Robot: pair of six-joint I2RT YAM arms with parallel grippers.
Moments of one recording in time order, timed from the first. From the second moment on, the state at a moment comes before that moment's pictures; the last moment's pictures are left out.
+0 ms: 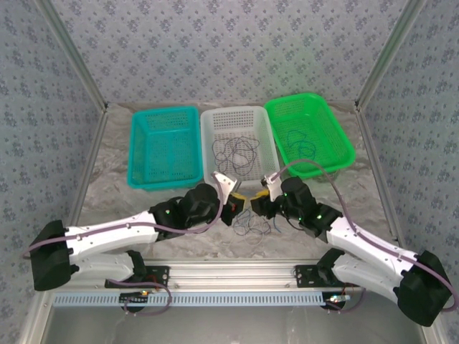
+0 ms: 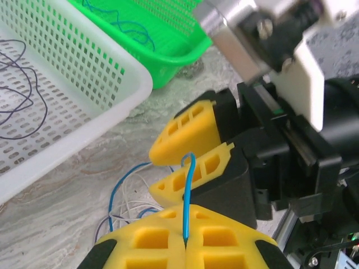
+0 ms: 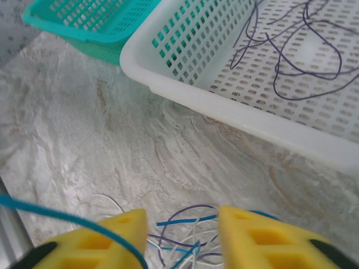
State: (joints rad) left arm -1.15 1.15 0.74 -0.01 -0.10 -0.46; right arm 0.73 0.93 0.50 -0.13 -0.17 0.24
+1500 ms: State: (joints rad) left arm -1.12 1.08 0.63 -0.06 -0.20 -0.52; right arm 0.00 1.40 1.20 -0.53 0.09 0.12
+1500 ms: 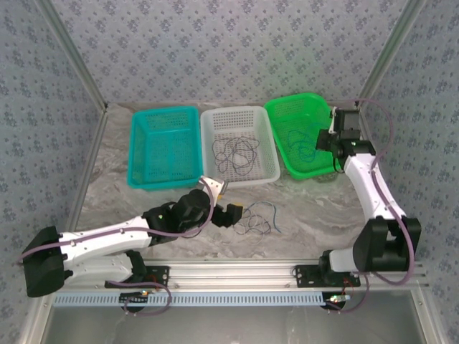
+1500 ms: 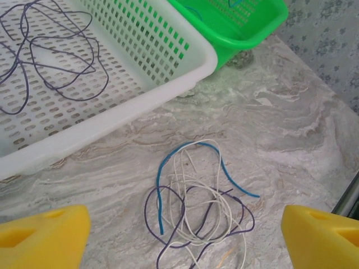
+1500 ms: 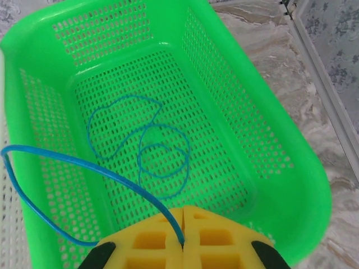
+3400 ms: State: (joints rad) left arm -1.12 1.18 0.63 -0.06 -0.26 -0.59; right arm 0.53 1.03 0.68 -0.47 -0.12 0.39
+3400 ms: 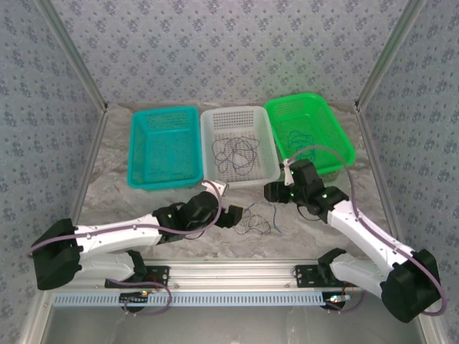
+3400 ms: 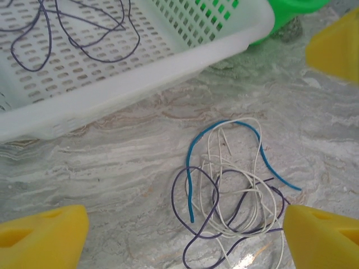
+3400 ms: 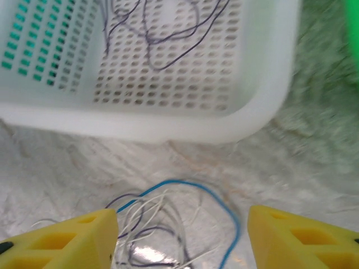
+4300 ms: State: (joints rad) left arm -1.11 1.03 0.55 -0.07 -0.40 -0.63; right arm 0.82 1.25 0.65 -0.33 -0.03 0.51
